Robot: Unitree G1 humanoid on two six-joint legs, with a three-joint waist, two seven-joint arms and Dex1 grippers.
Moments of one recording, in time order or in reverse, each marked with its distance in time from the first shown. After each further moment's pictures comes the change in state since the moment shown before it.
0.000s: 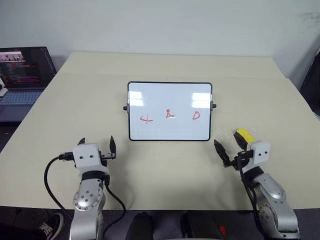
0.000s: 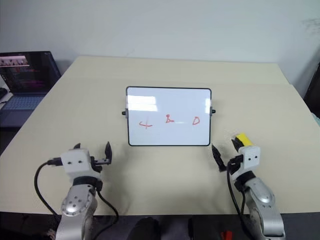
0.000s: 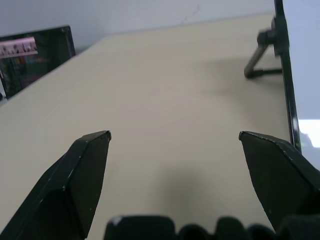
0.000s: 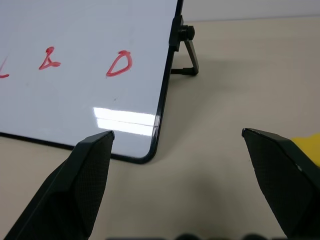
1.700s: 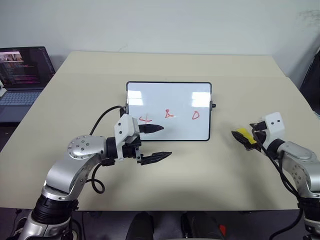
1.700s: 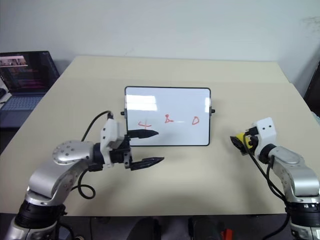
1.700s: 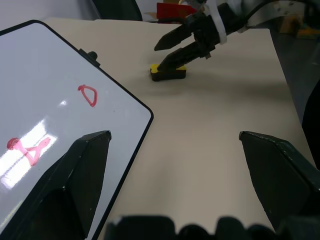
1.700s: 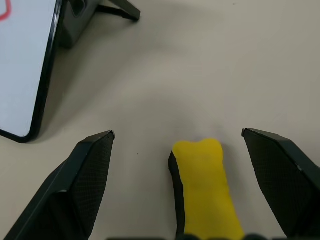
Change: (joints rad) left arm -0.495 0.556 -0.232 -0.019 -0.527 0.302 -1.016; right arm -0.391 -0.401 -0.072 0.208 0.050 0.514 0.096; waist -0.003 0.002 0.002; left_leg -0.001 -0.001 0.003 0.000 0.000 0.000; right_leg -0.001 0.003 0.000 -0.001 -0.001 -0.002
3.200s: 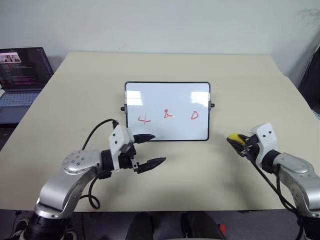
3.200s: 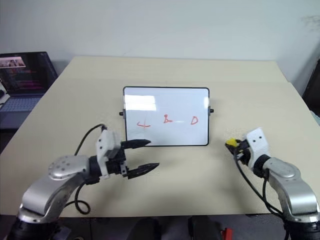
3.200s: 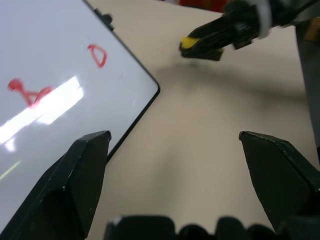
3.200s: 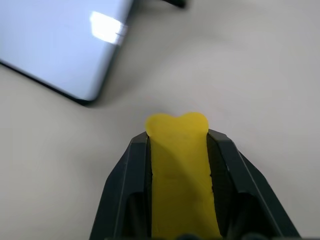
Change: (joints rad) left arm 0.214 0.010 0.093 -0.087 -0.018 0.057 0.136; right arm 0.186 0.033 0.015 -0.358 -0.017 0.039 0.045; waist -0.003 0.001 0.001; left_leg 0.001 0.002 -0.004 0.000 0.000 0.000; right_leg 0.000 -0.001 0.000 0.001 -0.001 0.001
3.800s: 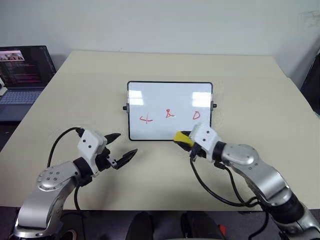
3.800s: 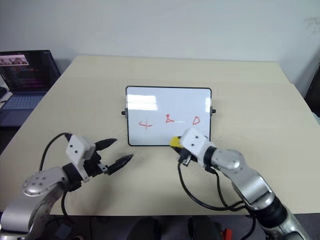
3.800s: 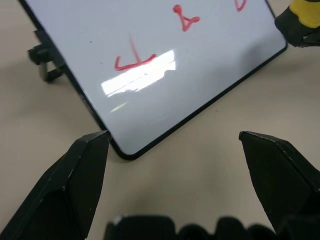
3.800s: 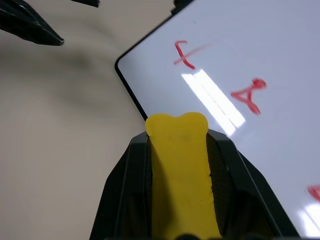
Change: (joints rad) left arm 0.184 -0.011 0.195 0.039 0.090 -0.073 0.185; right arm -0.392 0.134 0.573 0.049 -0.229 -0.127 0.022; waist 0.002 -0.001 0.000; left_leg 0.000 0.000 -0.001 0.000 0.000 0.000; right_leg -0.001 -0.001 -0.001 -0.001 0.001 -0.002
